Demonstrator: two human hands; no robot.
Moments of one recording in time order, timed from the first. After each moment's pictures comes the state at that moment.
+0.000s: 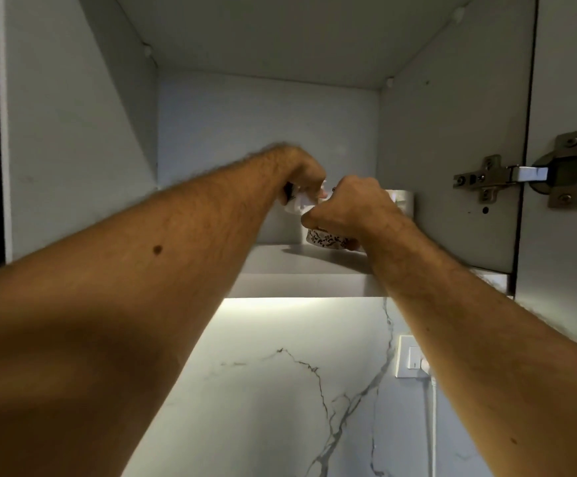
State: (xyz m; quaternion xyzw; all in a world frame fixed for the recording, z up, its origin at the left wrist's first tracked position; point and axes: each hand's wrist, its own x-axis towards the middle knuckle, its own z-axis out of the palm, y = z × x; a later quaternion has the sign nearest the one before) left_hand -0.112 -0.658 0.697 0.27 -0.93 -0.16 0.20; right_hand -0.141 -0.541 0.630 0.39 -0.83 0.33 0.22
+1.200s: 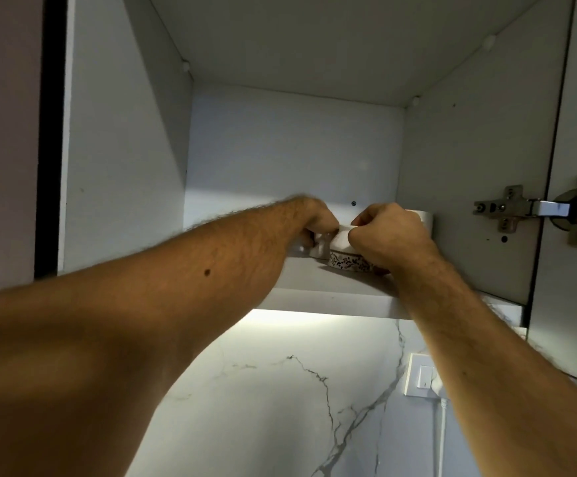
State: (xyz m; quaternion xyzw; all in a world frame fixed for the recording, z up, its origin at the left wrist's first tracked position) left_hand -0.135 -0.681 0.657 0.29 -0.93 -0.19 0.15; right_hand -0.143 -0.522 0.618 0.36 -0.82 0.41 0.19
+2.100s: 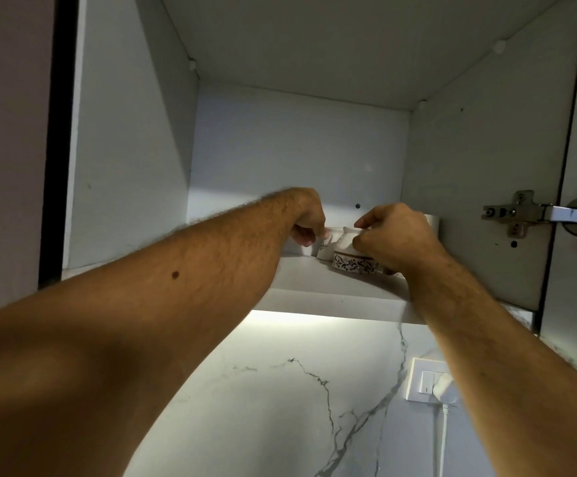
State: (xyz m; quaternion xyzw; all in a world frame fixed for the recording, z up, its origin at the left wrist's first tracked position) left_hand -0.114 -0.693 0.666 0.27 -0.92 -0.21 0.21; right_hand -0.160 -0.527 0.620 0.40 -0.80 0.41 0.19
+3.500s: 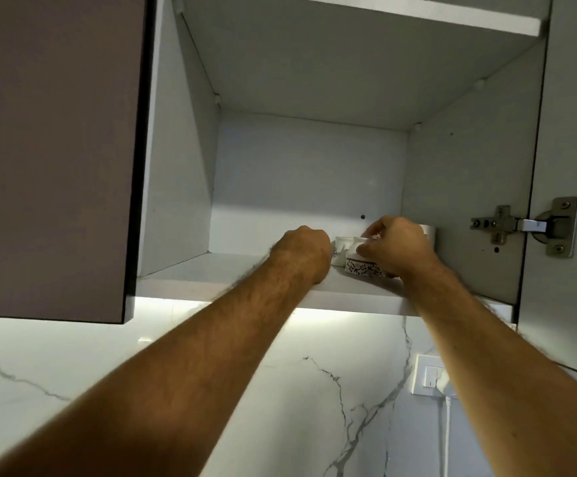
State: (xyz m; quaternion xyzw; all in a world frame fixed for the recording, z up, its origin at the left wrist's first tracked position) left_hand -0.014 -0.612 0.611 0.29 -0.91 0.07 0.28; right_hand -0.159 -0.532 0.616 0.37 -0.81 0.40 0.23
